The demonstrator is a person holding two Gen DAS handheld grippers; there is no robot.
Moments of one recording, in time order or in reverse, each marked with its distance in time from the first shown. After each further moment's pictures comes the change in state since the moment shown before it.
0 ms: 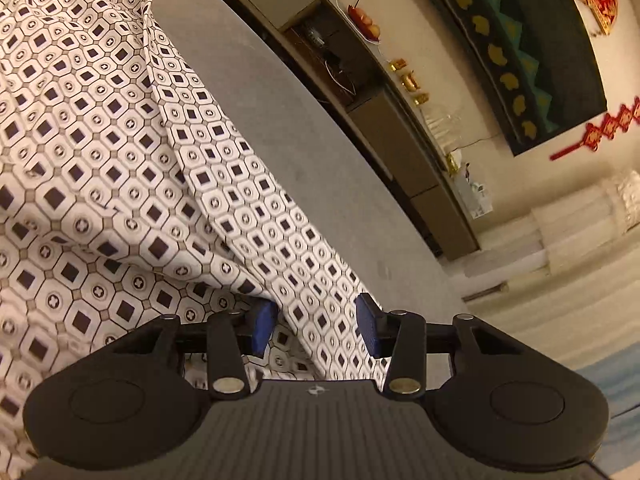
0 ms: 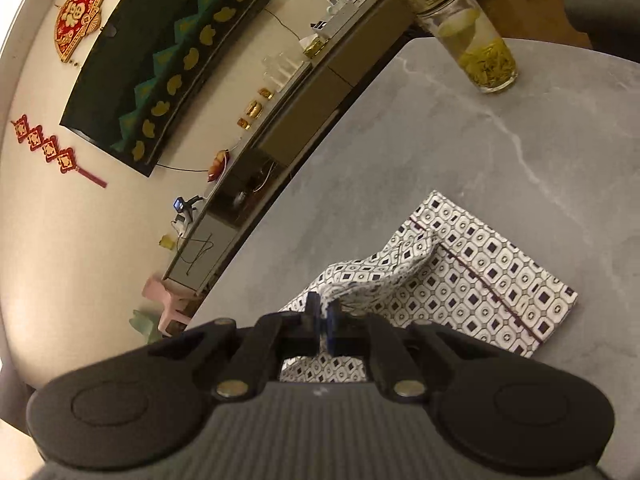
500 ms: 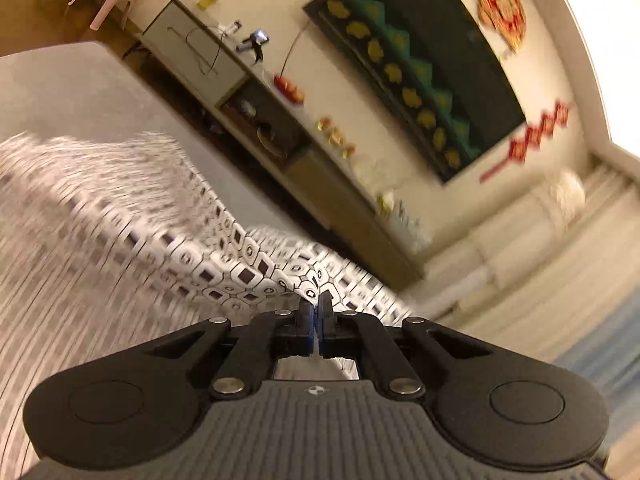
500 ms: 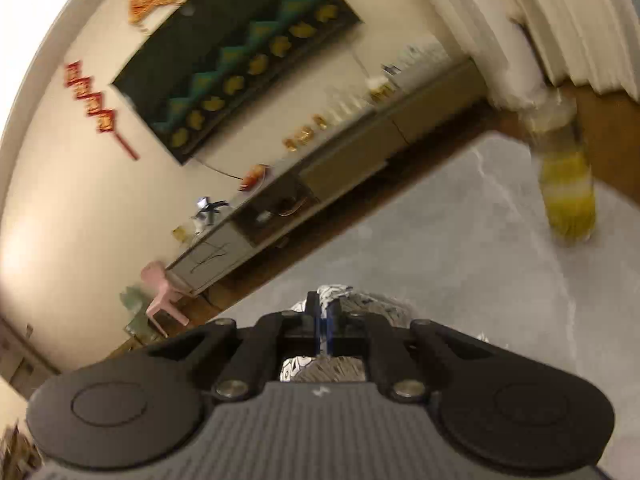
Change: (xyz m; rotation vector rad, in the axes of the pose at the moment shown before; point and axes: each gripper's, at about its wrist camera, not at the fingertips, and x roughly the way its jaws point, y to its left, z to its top) left arm -0.182 -0.063 -0.089 0.152 -0.160 -0.093; right arm -0.008 0.055 0.068 -0.336 -0.074 0.014
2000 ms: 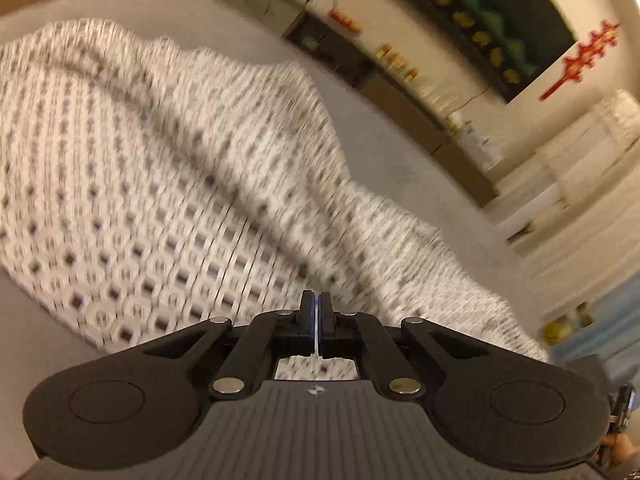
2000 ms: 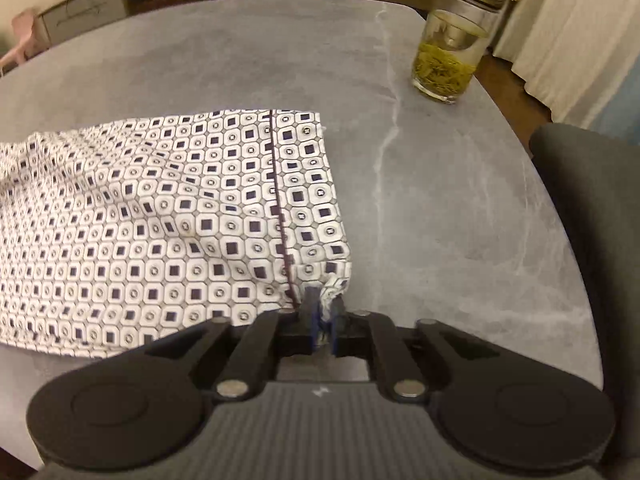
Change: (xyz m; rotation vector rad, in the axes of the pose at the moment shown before) left arm -0.072 0.036 -0.093 0.089 0.118 0.215; right arm 0.007 -0.047 -0.083 -0.418 0.436 -0.579
